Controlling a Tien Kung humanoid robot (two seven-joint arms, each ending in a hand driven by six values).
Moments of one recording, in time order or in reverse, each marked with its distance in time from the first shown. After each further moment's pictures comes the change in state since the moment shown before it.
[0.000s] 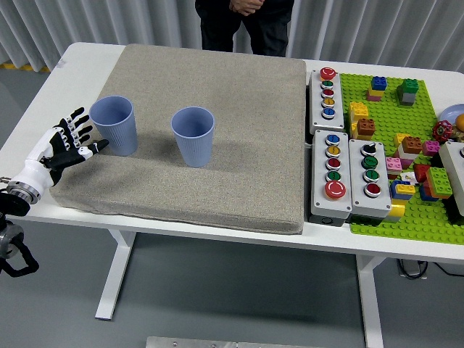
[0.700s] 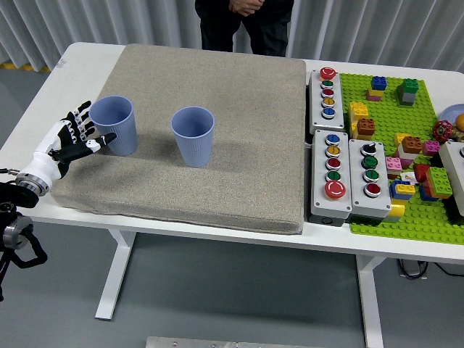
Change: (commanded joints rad) left arm -0.060 -0.001 0.053 0.043 -0.010 0.040 -0.008; right arm 0.011 0.000 -0.004 0.000 0.006 0.000 0.001
